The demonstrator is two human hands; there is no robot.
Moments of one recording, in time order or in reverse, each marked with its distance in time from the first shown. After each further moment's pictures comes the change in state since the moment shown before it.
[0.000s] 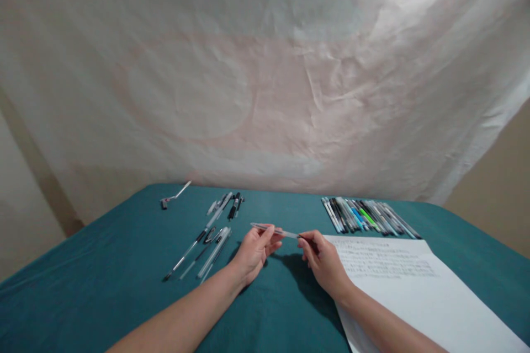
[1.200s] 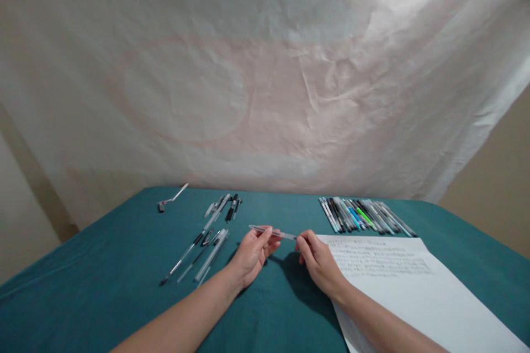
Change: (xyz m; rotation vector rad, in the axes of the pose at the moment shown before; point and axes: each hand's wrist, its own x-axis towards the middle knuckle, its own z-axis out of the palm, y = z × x) left_hand -0.003 0.003 0.005 -0.052 -0.003 -0.037; right_hand 0.001 -0.007 -0.001 0.006 -0.027 0.017
